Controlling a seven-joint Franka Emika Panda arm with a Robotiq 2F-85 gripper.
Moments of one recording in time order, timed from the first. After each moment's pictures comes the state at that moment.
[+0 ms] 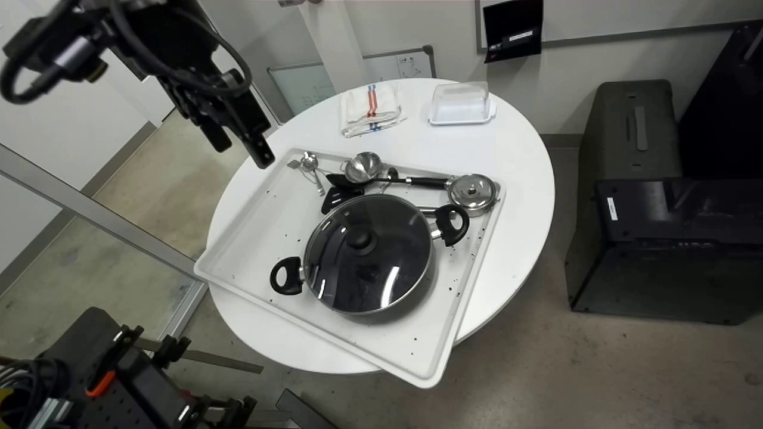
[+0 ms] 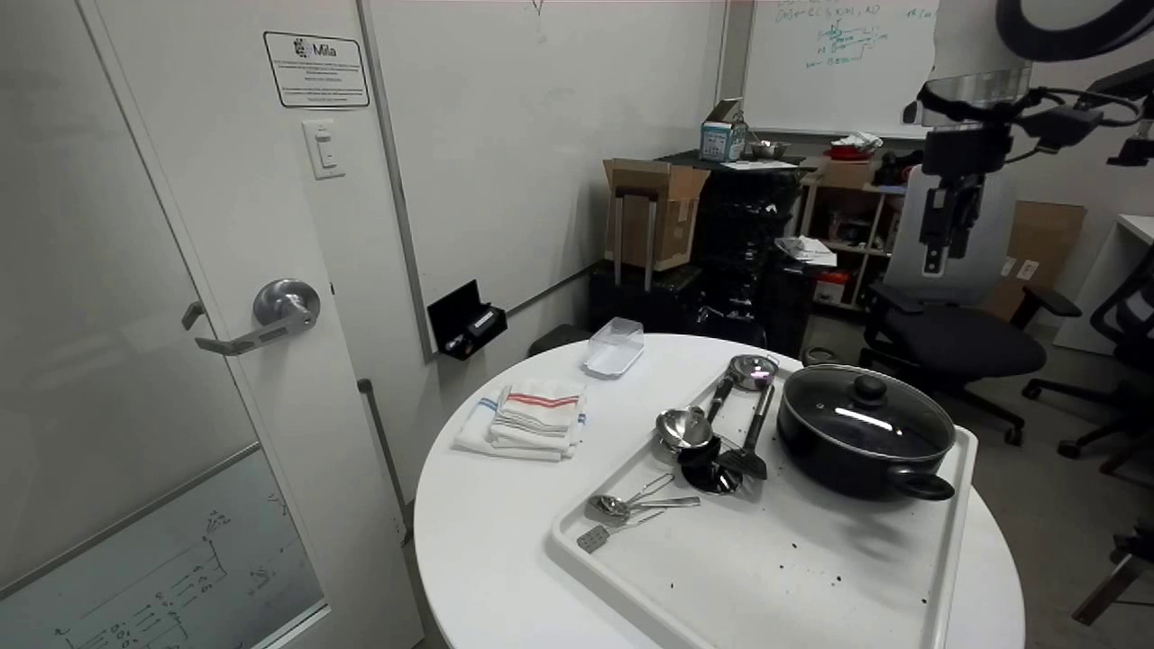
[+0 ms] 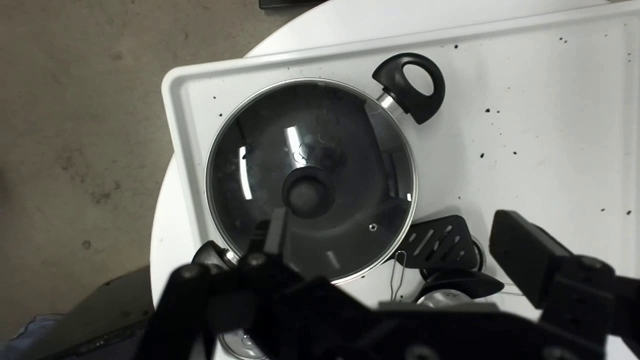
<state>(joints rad) -0.10 0.08 -0.09 -2.22 -0.08 2.16 -0.08</state>
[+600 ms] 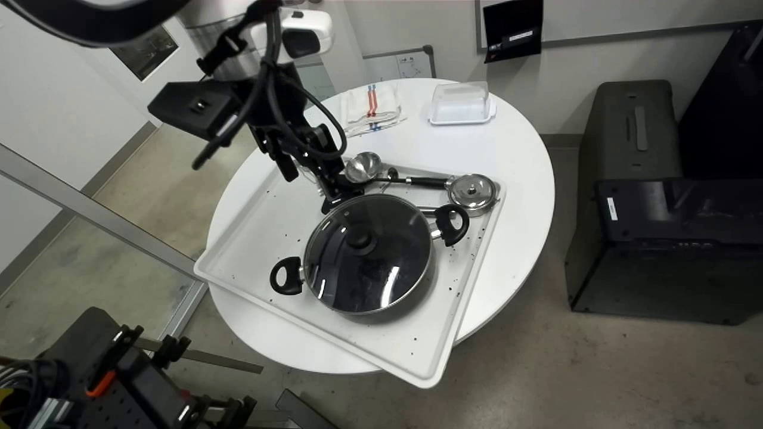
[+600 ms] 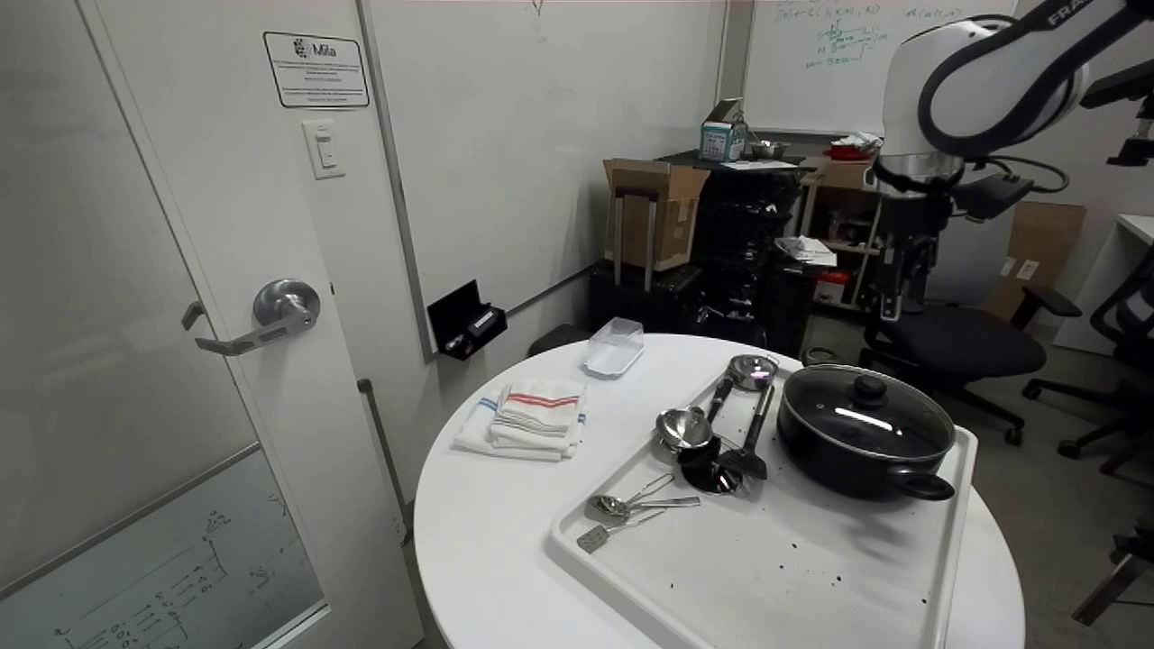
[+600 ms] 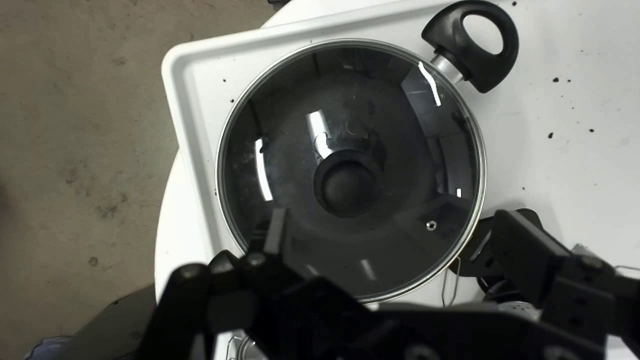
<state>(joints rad) -0.14 0.32 -0.11 -2.10 -0.07 2.27 -0.08</state>
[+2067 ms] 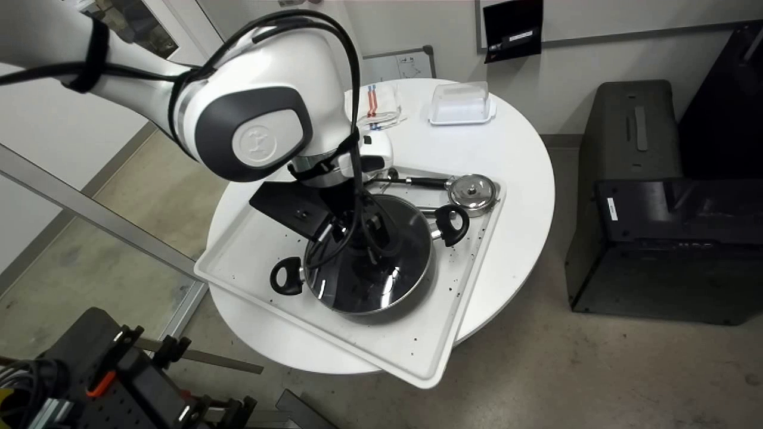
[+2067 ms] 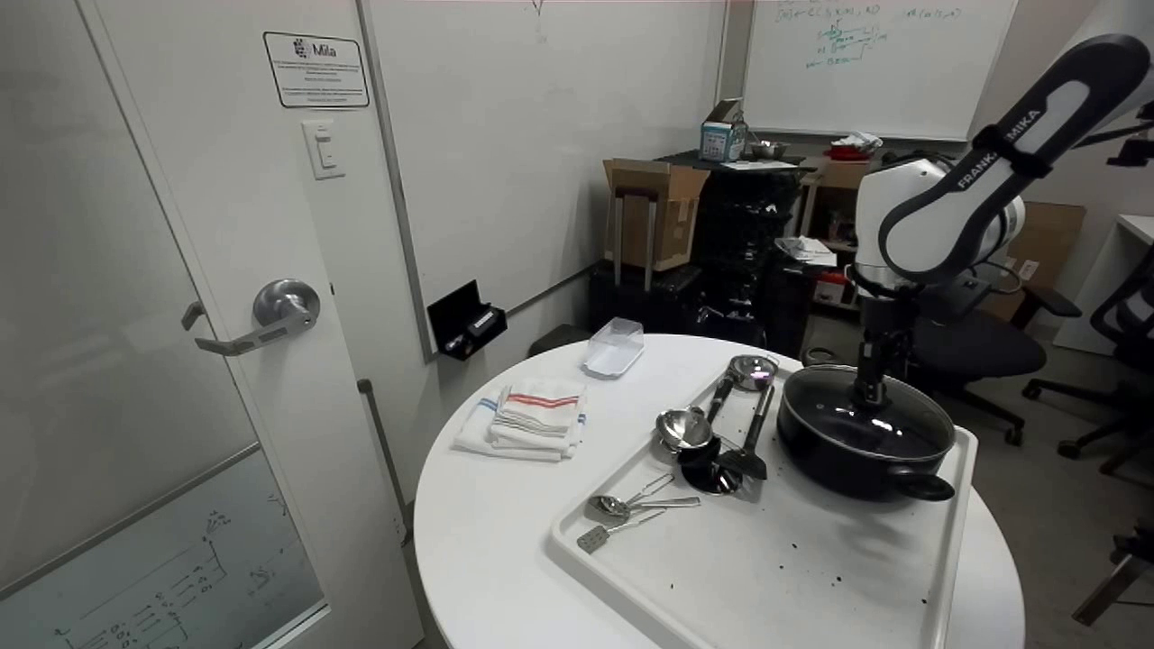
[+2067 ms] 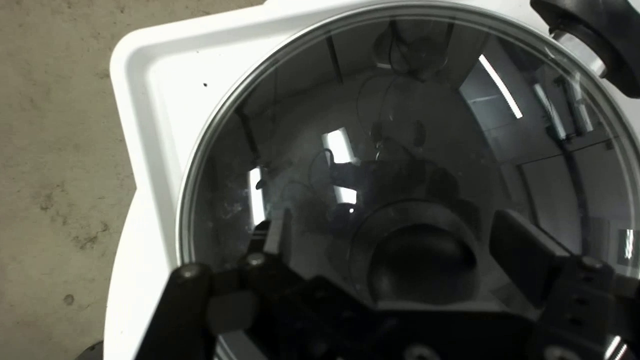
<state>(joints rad) -0.19 0.65 -0.10 -2.03 -0.07 2.48 -0.11</state>
